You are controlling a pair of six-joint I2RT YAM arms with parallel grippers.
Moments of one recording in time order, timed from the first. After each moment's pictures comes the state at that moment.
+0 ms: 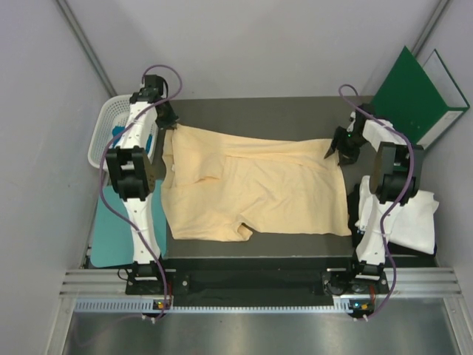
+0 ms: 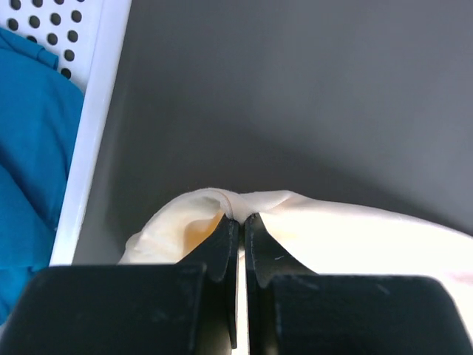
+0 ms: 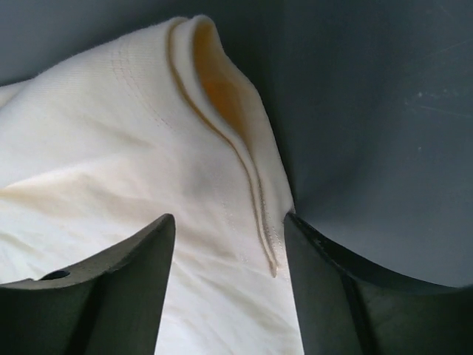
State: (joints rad) left arm 0.01 2.27 2.17 -0.88 0.01 -0.44; right arm -0.11 2.13 1.65 -0.78 -0.26 0.30
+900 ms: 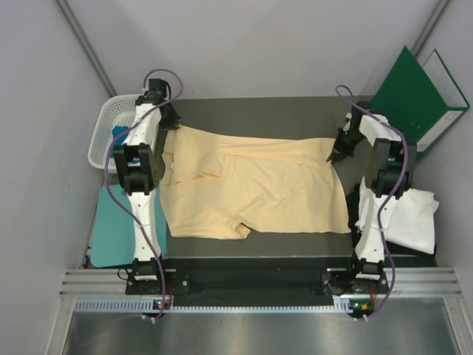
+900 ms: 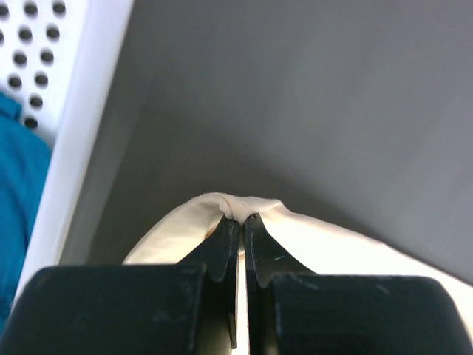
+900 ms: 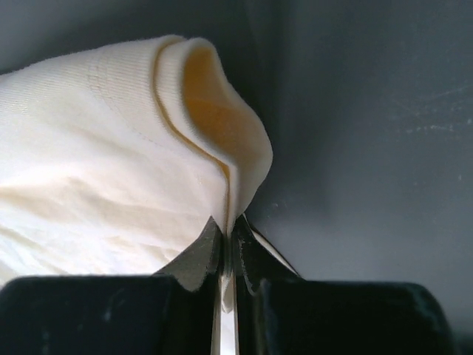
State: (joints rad) left arm 0.02 2.42 2.27 -0.83 0.01 -0.50; right arm -0.11 2.24 1.77 -0.89 -0.28 0.31
